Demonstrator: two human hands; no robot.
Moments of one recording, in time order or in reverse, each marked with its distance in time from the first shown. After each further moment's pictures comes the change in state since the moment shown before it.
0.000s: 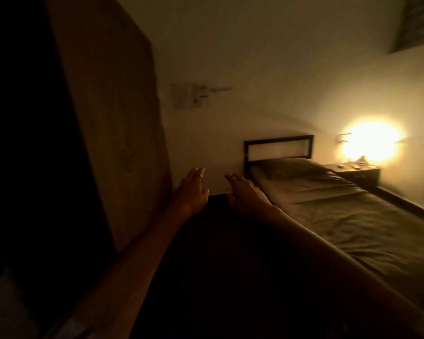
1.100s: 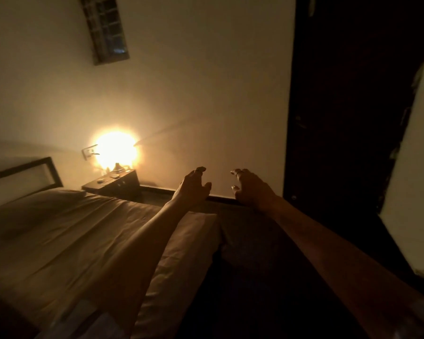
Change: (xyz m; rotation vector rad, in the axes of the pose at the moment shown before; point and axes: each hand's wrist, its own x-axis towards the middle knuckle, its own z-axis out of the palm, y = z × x) left_hand 0.098 0.665 0.390 -0.536 -0.564 0.893; right_hand -0.260 0.578 -0.267 -0.286 0.397 1.047
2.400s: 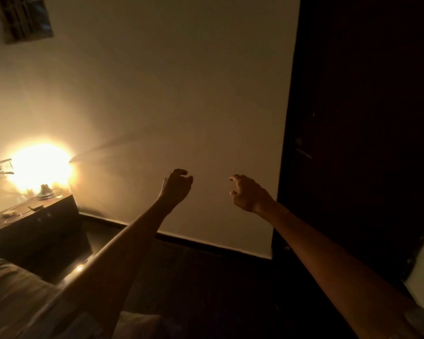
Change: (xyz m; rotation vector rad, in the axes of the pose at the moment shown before) left_hand 0.655 -0.056 0.253 -0.454 0.092 -0.231; right_hand 0.602 0.364 0.044 -0.051 -0.042 0.080
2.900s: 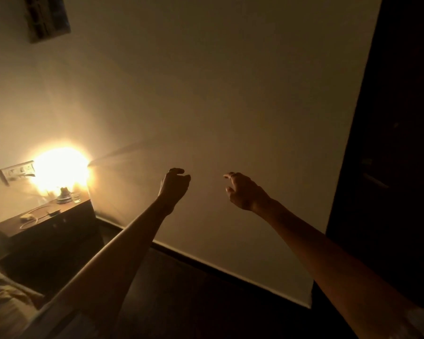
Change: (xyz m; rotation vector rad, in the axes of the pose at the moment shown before) left_hand 0.275 -0.064 0.016 -0.257 0.121 -0.149; right_hand 0.303 0.009 0.054 0.080 -0.045 -0.188
